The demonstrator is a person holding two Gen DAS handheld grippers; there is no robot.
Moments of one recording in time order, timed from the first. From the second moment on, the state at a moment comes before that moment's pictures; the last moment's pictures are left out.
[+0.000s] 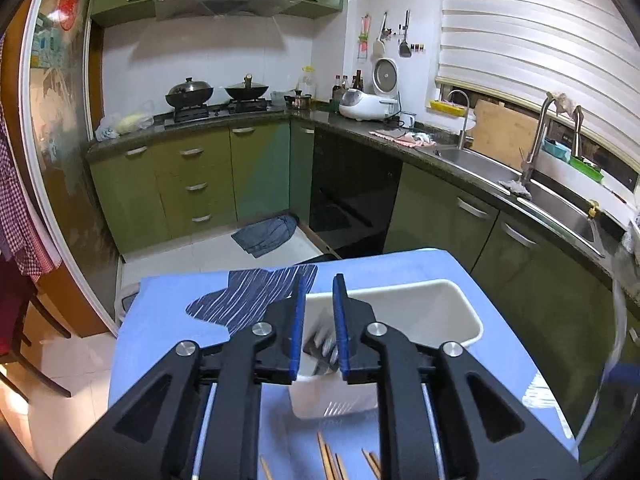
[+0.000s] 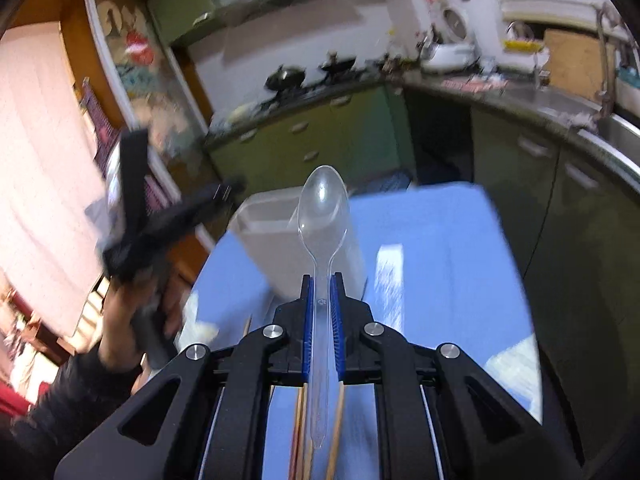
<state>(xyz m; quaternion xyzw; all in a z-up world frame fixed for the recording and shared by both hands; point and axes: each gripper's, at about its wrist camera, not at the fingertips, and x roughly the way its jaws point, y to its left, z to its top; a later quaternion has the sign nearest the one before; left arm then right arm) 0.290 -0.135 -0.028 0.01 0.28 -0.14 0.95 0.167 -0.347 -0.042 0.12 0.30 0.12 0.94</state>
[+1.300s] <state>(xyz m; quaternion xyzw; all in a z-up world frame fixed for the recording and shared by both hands) 0.212 -0.088 -0.060 0.03 0.40 -0.13 0.90 0.265 -0.280 -0.054 0.00 0.21 0.05 0.98</state>
